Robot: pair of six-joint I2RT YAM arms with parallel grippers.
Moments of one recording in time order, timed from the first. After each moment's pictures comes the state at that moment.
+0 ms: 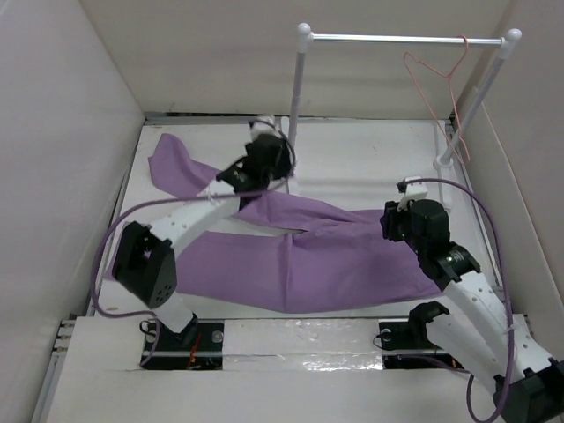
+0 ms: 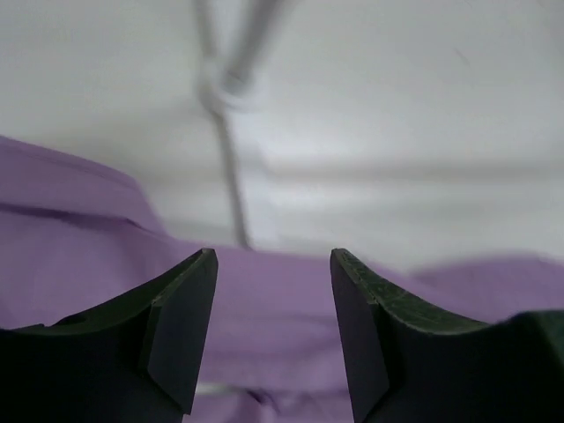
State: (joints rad) left arm -0.57 1.65 1.39 -0.30 -0.41 -0.53; right arm 0.38 0.76 0.63 -0.35 0.15 0.10
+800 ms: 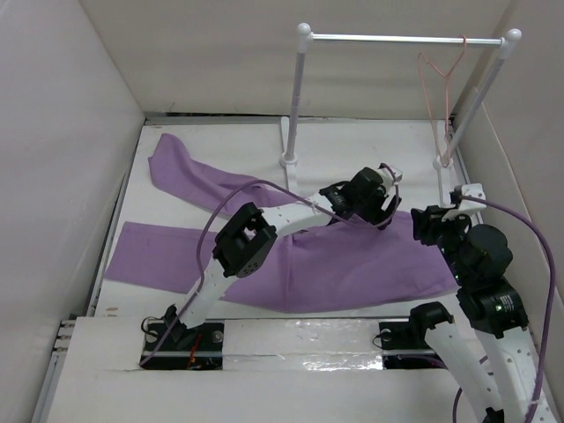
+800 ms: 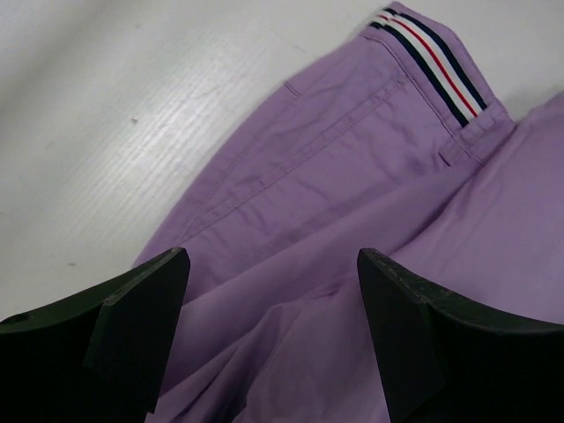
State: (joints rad) left arm -1.01 2.30 1.90 -0.20 0.06 -0.24; right arm 0.26 0.41 0.81 -0.54 0.12 0.06
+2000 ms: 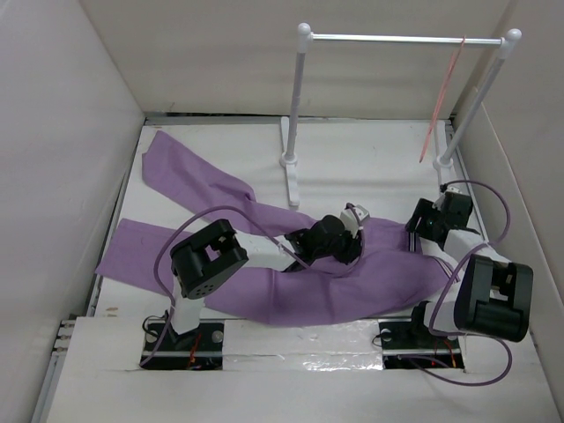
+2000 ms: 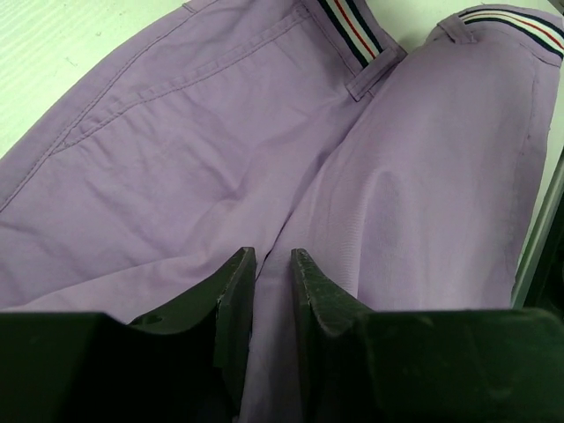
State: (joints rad) left arm -1.10 1.91 1.04 0.42 0.05 -0.34; right arm -0.27 1.32 0.56 -0.06 -0.14 0.18
